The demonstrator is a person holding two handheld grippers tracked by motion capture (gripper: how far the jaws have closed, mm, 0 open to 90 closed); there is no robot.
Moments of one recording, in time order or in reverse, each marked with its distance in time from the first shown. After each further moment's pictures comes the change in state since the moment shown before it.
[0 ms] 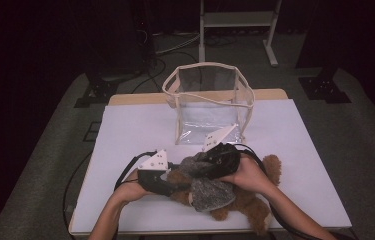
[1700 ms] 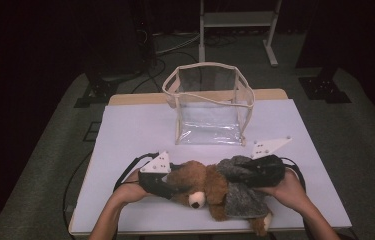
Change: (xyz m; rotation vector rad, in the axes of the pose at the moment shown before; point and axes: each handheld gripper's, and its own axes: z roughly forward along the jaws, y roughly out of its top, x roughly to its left) left arm -0.006 0.004 0.000 0.030 0.013 0.043; right arm 0.006 -0.083 -0.069 -0.129 -0.123 0.132
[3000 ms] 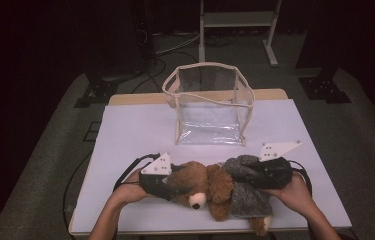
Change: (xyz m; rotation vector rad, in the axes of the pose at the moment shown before) left arm -0.003 0.001 0.000 0.008 -0.011 0.027; right arm 0.001 -0.010 -0.009 -0.033 -0.044 -0.001
